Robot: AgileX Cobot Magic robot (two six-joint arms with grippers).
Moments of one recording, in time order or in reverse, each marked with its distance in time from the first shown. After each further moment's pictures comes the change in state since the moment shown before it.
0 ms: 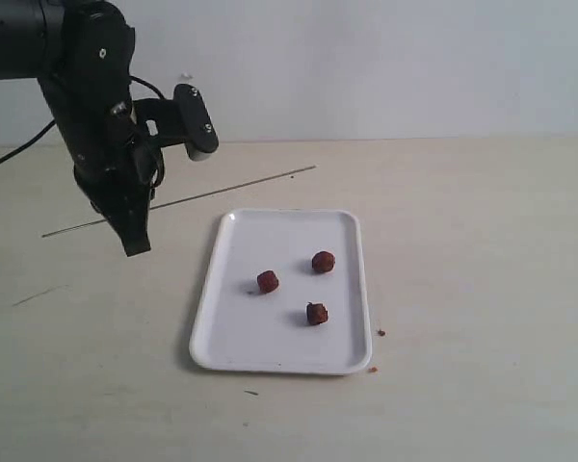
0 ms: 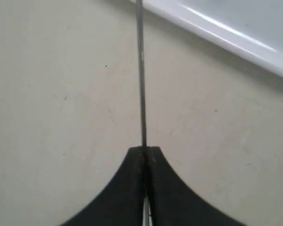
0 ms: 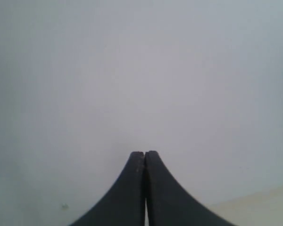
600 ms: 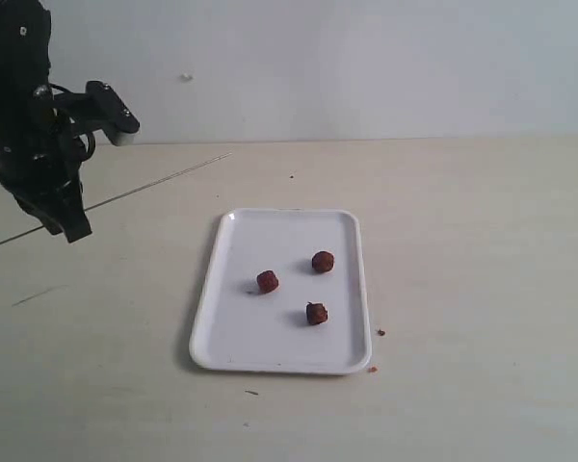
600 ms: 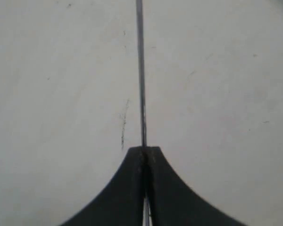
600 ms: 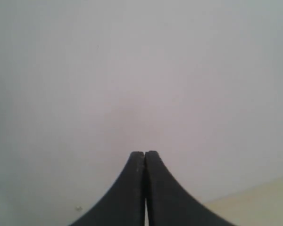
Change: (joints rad) left arm 0.193 0.000 0.000 -0.070 0.096 -0.040; right arm 0.000 0.612 -0.444 -0.054 -0.005 0.214
